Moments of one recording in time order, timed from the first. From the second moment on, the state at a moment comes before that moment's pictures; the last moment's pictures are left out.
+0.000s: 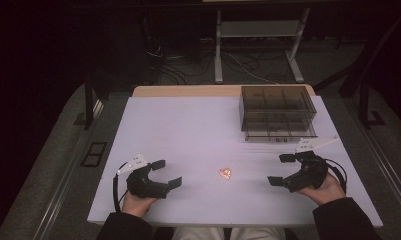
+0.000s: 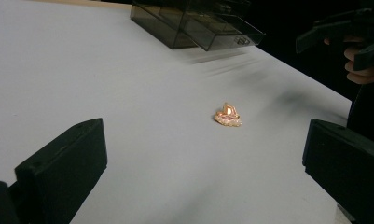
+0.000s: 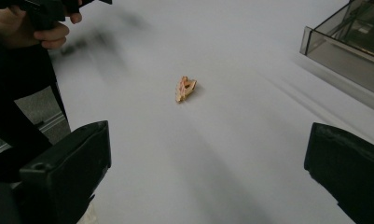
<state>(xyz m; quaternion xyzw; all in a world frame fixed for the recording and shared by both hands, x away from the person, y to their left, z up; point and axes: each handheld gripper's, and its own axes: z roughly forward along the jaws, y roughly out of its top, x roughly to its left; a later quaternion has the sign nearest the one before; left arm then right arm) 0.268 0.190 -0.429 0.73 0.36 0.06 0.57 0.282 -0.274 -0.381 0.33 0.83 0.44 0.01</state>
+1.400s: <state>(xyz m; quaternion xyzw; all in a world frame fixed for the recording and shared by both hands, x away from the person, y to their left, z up) 0.268 0.189 -0.429 0.73 0.36 0.05 0.57 0.308 -0.211 -0.373 0.27 0.87 0.42 -0.03</state>
